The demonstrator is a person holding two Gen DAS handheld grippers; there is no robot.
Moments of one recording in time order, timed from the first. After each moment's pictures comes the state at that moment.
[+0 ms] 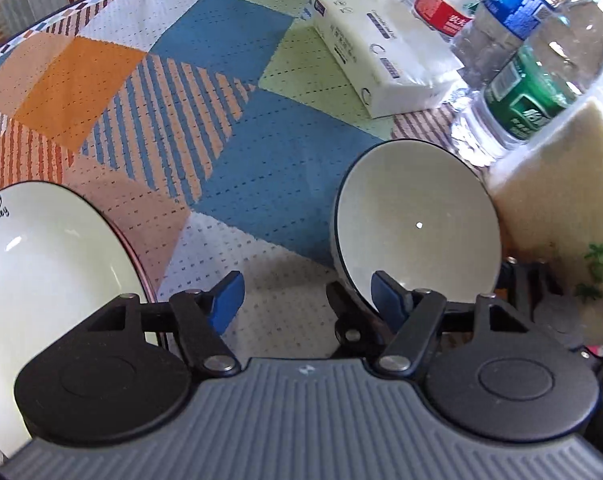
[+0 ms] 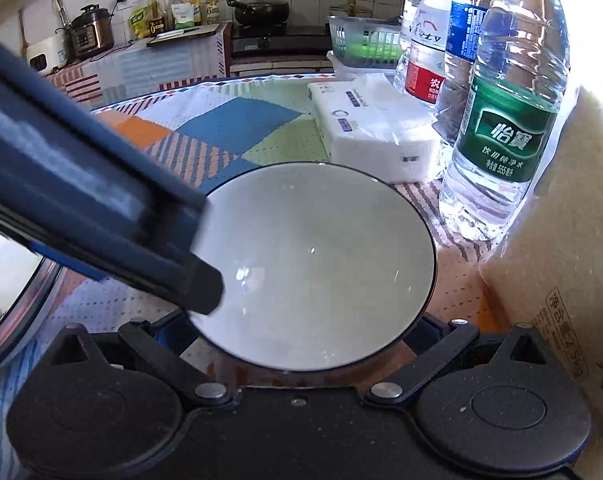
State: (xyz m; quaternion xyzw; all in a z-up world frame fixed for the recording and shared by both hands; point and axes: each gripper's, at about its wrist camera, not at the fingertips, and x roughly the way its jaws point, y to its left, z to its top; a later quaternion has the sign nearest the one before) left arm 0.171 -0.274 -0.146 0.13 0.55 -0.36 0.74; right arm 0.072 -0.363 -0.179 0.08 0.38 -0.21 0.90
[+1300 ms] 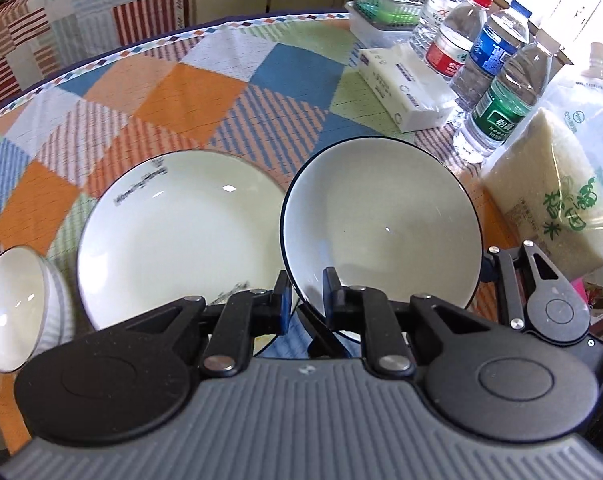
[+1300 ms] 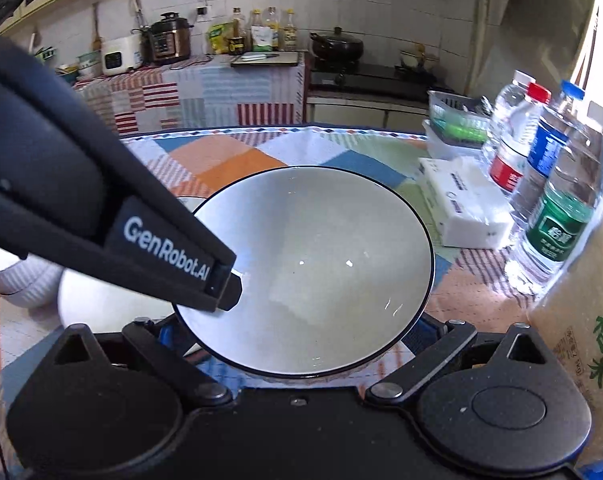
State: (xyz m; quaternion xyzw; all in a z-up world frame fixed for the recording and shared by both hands) left arm 0.150 -0.126 -0.058 0.11 0.51 -0.36 0.77; right arm 0.062 -0.236 -0.105 0.03 0.36 -0.12 0.92
